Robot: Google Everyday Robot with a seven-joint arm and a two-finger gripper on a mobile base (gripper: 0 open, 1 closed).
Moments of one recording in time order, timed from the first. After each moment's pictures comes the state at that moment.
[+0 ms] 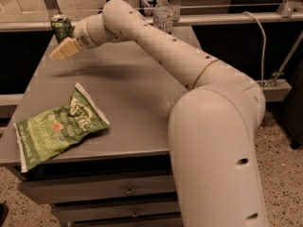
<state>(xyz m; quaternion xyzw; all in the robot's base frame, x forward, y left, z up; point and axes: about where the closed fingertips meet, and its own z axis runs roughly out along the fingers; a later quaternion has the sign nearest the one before) 0.784 0.258 0.892 -0.51 0.66 0.26 0.49</state>
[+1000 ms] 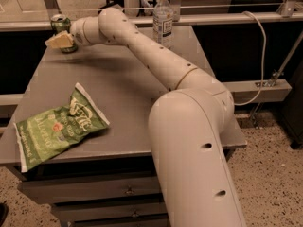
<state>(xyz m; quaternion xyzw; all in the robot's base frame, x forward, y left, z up) 0.838 0.287 0.891 -0.43 0.66 0.30 0.53</state>
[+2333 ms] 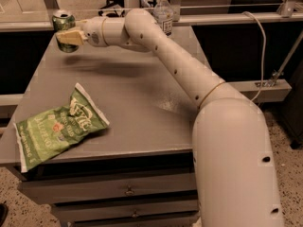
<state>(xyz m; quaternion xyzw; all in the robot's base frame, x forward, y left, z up) 0.777 0.247 0.926 -0.44 0.60 0.40 0.54</state>
